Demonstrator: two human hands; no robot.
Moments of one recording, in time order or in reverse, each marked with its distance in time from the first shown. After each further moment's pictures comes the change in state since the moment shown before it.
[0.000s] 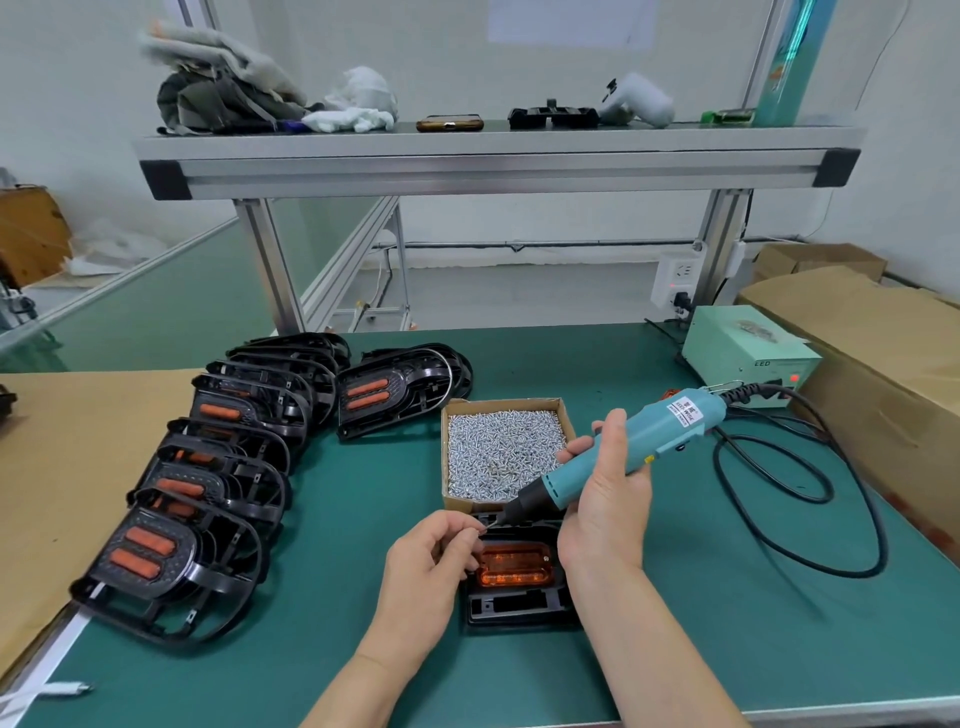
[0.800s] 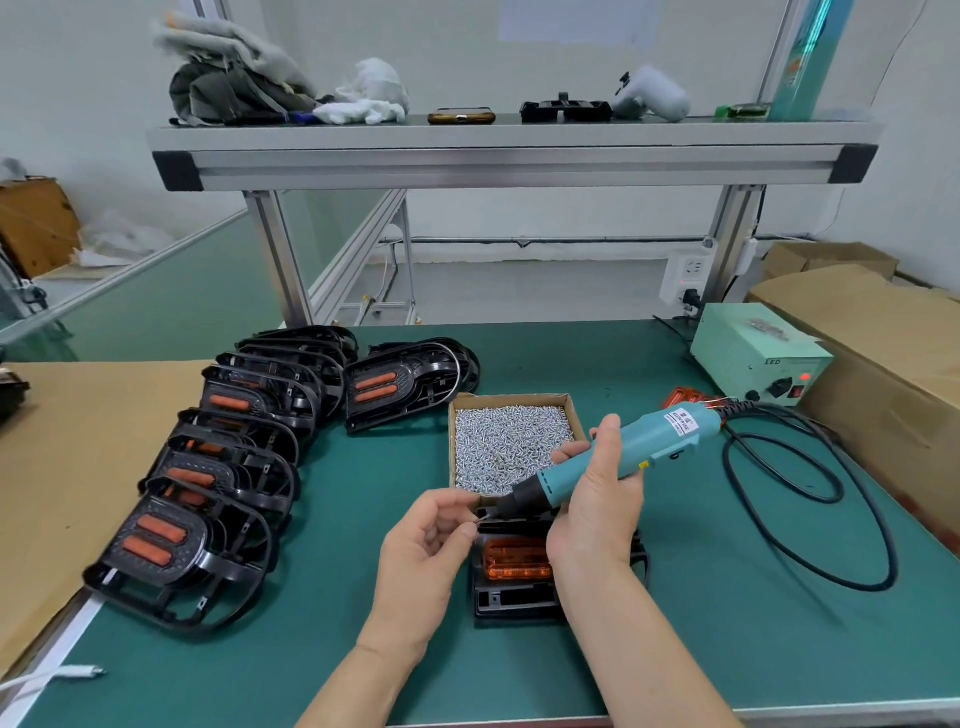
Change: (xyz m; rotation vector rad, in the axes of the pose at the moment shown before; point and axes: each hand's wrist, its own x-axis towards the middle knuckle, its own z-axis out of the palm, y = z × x) left_hand -0.001 0.004 -0.004 -0.205 0.032 0.095; right_hand -0.002 0.013 0.004 -0.016 0.074 0.074
